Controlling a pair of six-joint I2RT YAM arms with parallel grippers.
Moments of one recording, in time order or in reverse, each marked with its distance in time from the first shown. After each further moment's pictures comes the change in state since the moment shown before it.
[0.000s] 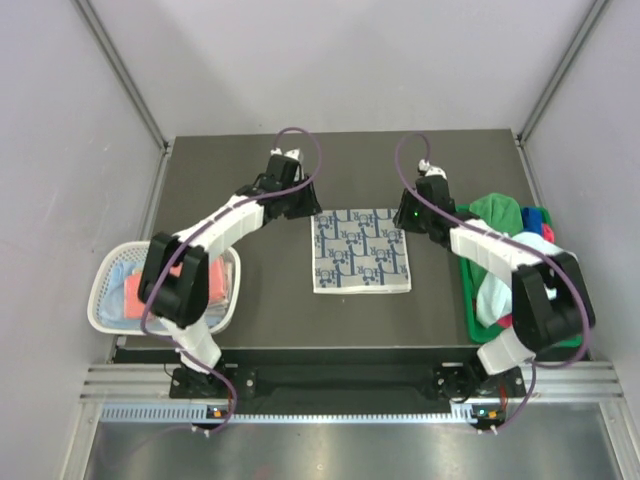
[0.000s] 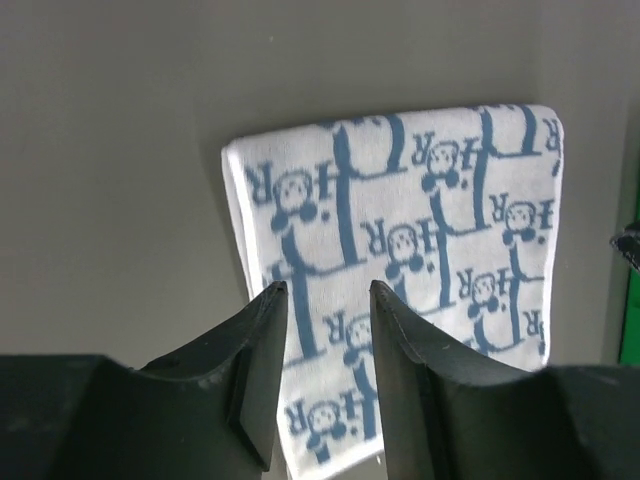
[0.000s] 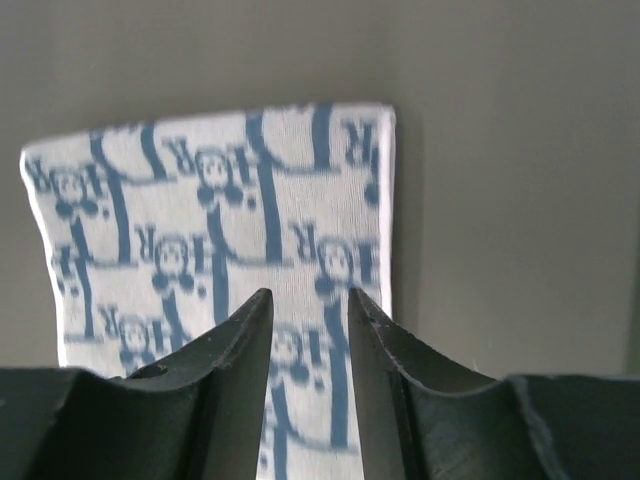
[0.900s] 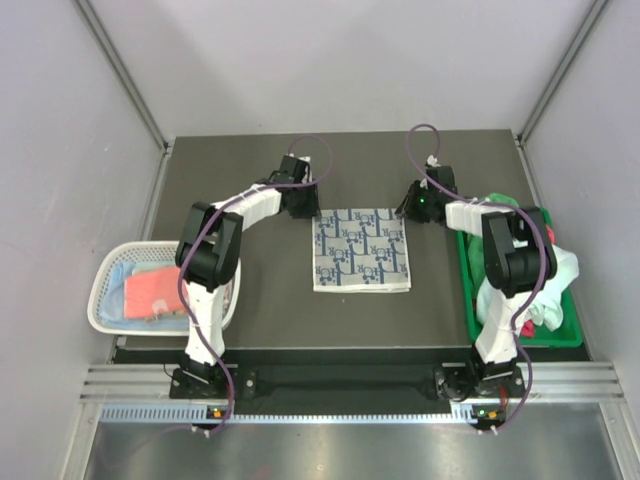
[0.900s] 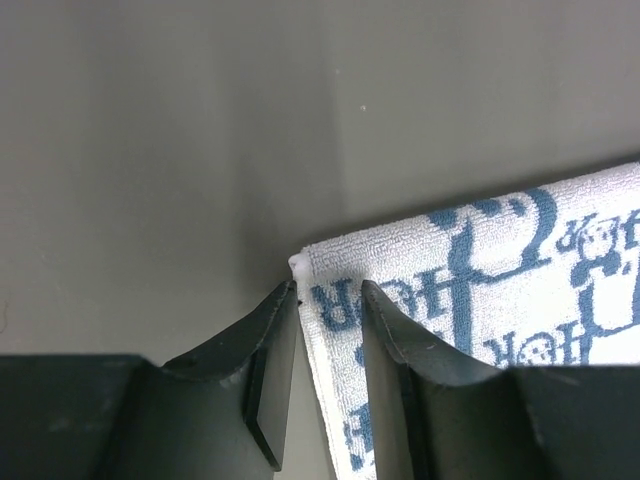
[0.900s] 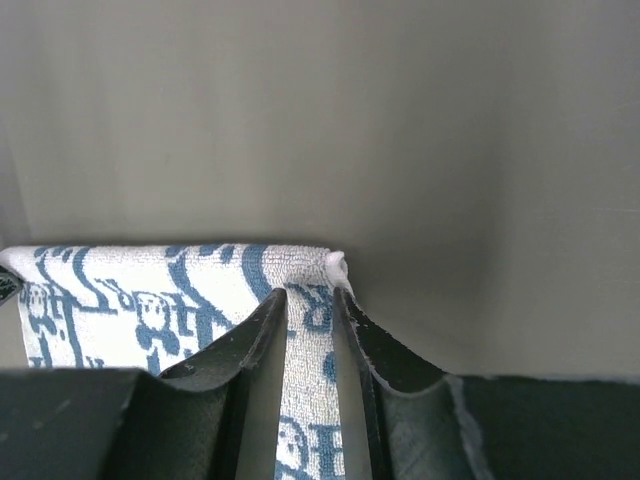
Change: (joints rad) left arm 0.074 0.428 0.257 0.026 0.060 0.153; right arm -0.199 0.470 0.220 0.189 -0.275 0.049
